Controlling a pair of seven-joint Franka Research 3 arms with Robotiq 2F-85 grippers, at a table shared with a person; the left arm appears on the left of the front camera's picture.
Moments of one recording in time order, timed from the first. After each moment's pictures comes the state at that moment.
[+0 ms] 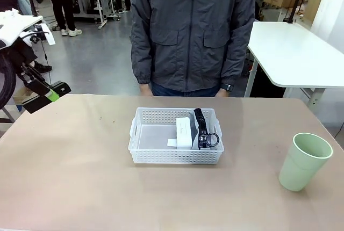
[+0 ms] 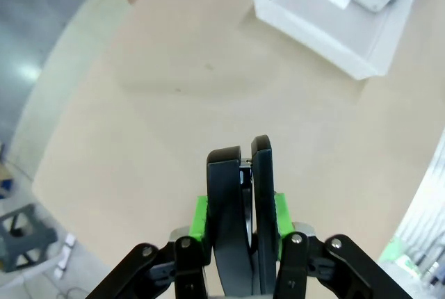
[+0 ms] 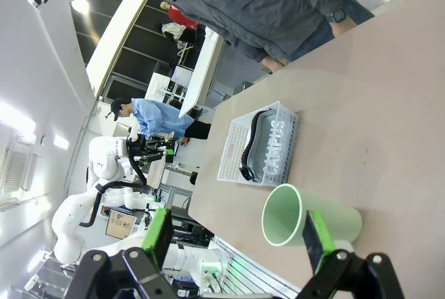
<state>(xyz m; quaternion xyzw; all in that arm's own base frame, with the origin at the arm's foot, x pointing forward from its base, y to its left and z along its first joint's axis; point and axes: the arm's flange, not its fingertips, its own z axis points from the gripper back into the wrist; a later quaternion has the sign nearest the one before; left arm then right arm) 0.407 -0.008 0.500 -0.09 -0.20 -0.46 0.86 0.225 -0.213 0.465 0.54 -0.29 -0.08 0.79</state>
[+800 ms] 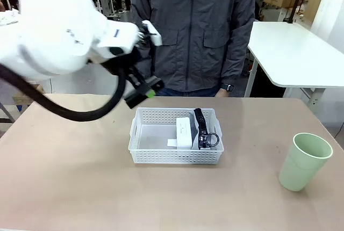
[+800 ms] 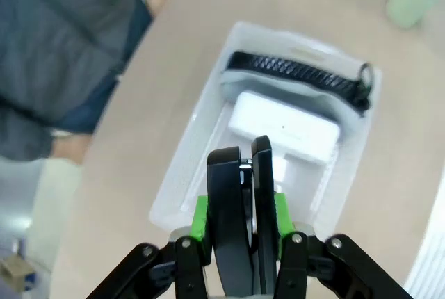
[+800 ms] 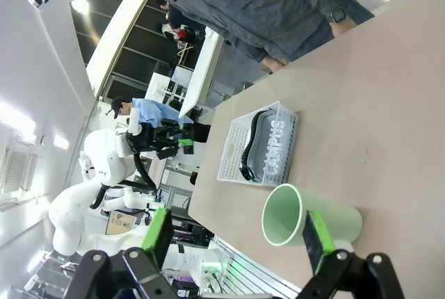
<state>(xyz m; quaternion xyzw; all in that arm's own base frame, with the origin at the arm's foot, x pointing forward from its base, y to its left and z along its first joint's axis) 0.421 -0.276 0.485 -0.11 -0.27 -0.54 0.79 0.225 -0.213 0.465 0.54 -0.29 -0.08 0.79</state>
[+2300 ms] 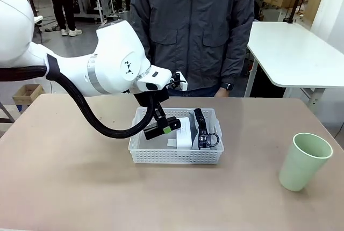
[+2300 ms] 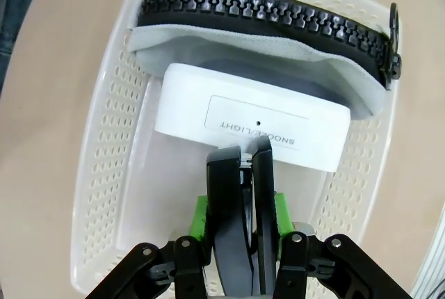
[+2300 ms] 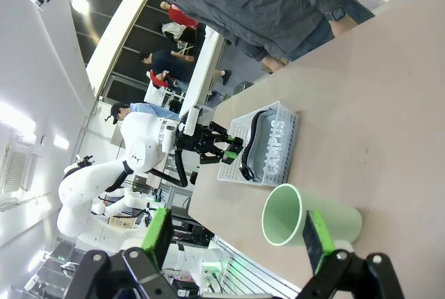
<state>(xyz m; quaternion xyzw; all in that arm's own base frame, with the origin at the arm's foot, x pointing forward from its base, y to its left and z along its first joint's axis) 0.462 -0.321 0.375 -0.14 -0.13 -0.59 0.79 0.225 -0.213 0.465 0.54 -0.29 -0.07 0.79</state>
